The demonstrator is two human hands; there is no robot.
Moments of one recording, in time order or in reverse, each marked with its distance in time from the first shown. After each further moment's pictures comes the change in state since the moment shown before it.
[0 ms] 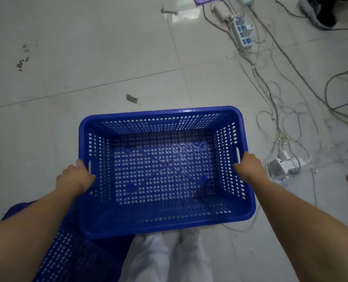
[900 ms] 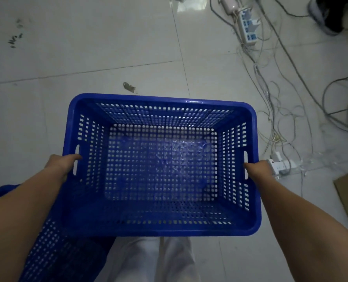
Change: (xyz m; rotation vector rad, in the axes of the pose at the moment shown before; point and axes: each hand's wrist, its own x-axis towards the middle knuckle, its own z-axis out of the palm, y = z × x) left_hand 0.008 0.000 0.009 -1.036 0.027 -0.420; right_hand 0.017 0.045 -0.006 0.453 0.080 0.304
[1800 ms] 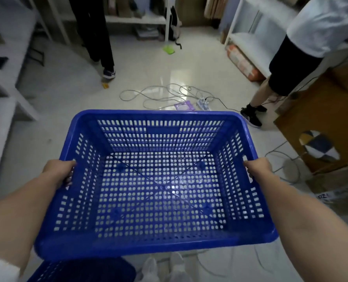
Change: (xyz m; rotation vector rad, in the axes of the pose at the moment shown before) left_hand -0.290 0.126 -0.315 -0.185 -0.005 0.421; right_hand -0.269 -0.081 -0.317 0.358 0.198 -0.228
